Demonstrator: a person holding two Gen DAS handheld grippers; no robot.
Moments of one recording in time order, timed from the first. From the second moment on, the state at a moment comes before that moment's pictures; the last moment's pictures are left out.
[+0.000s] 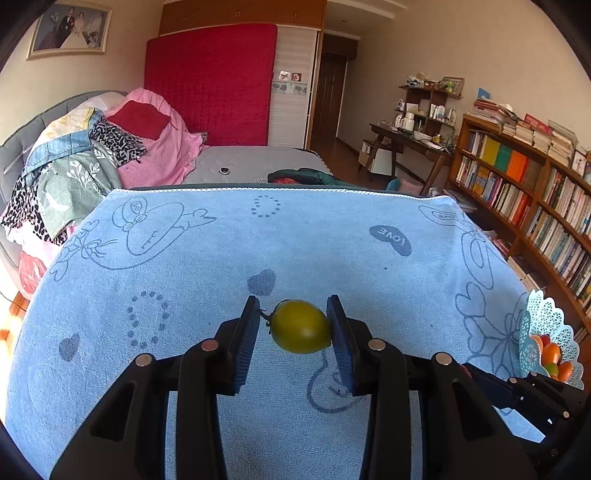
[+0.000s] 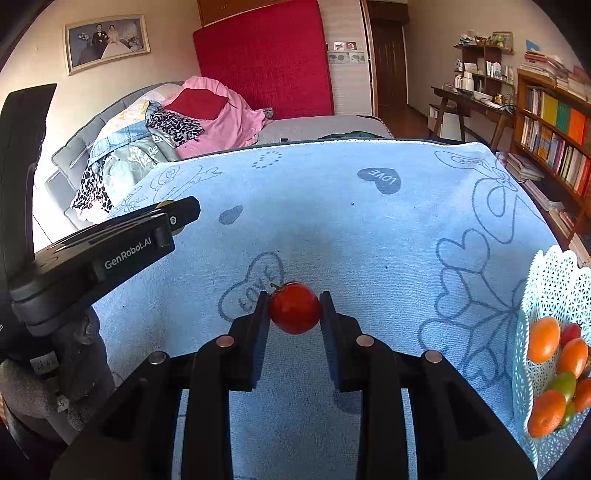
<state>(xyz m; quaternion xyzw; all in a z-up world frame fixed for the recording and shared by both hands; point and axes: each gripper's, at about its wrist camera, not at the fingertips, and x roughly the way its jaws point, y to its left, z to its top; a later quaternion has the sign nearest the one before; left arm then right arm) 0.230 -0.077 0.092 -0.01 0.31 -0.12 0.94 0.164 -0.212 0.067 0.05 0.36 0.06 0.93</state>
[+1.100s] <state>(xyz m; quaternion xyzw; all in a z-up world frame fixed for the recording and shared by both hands) 0.156 -0.159 0.102 0.08 0.25 -0.23 0.94 0.061 -0.333 0.087 0.14 0.32 -0.10 0.93</state>
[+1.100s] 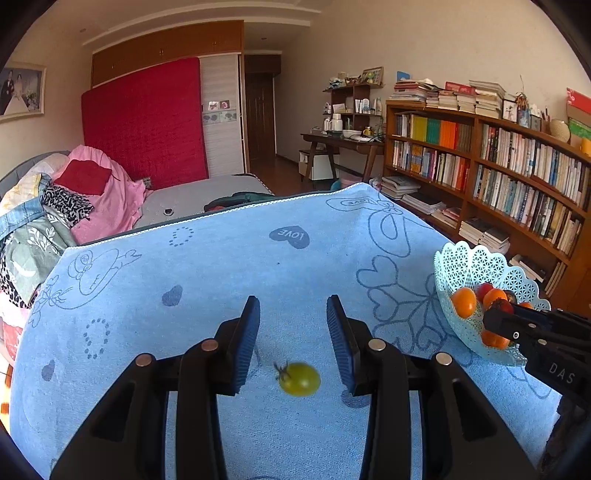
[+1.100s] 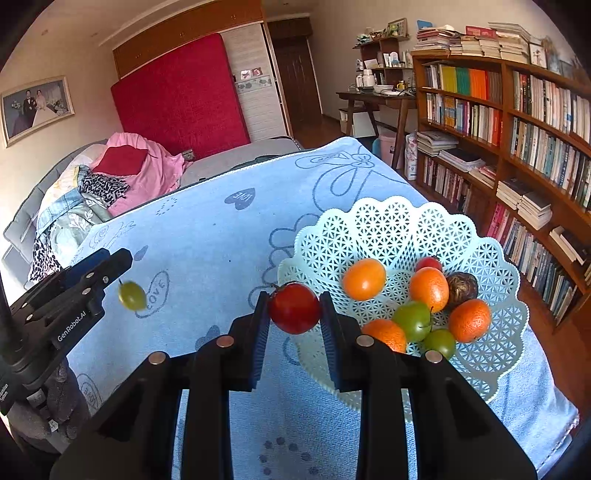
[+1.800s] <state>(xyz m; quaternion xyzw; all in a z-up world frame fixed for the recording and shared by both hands) 0.175 -0.118 0.111 0.05 0.28 -0.19 0.94 0.031 -0.375 0.072 0.19 0.31 -0.13 0.92</state>
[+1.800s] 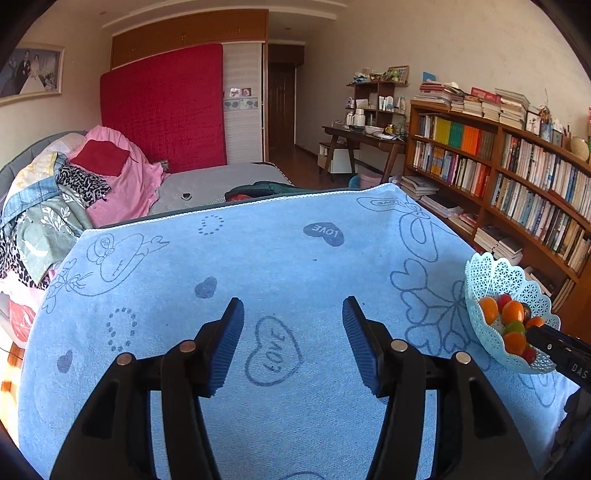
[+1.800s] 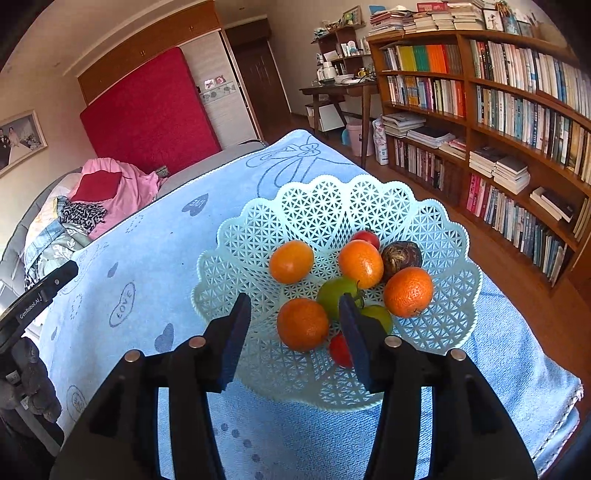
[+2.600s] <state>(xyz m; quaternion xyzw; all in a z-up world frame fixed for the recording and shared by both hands) 0.029 -0.049 0.056 0.07 0.40 -0.20 0.89 0.007 -0.361 0.079 0.17 0.29 -0.08 0.94</state>
